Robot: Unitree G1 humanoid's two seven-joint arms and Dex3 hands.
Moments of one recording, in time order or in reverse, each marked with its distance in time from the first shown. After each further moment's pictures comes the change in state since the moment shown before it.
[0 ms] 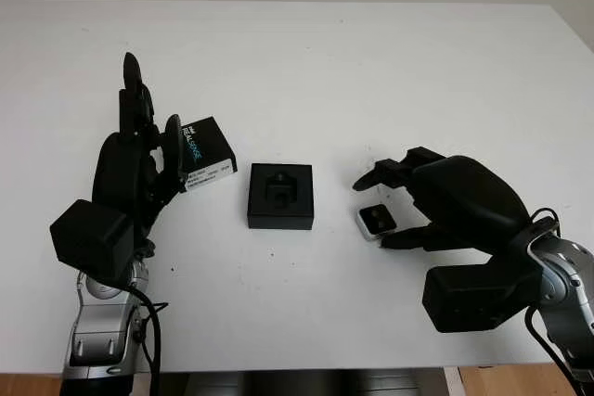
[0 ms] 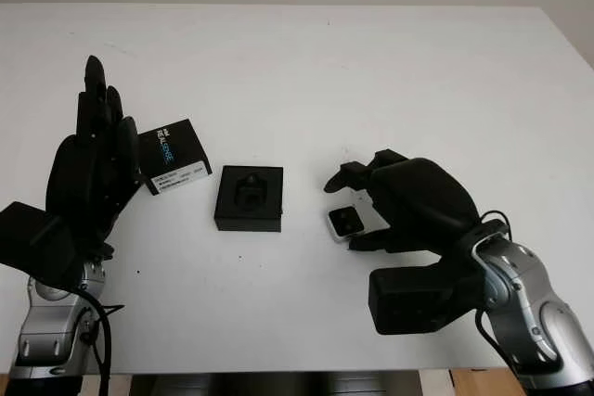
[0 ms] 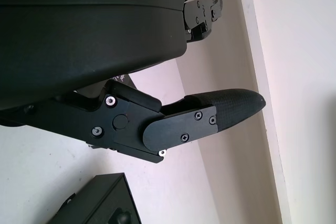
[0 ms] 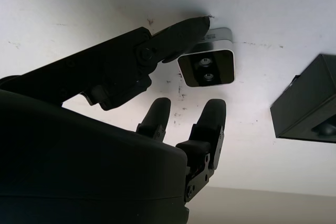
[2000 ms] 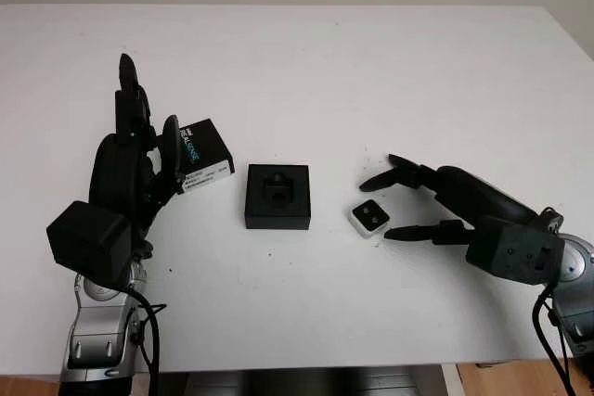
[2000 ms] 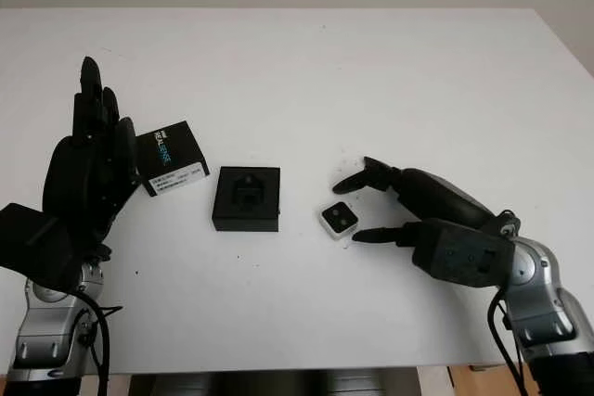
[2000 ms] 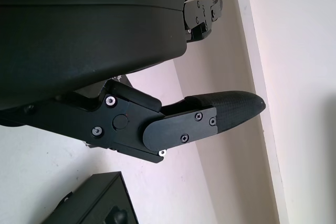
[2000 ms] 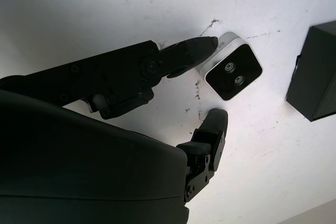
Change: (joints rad) left arm 0.008 0.000 0.005 -0.012 -0.001 0.006 0.008; right arm -0.089 0.008 -0.039 0.352 0.448 -0.032 0.158
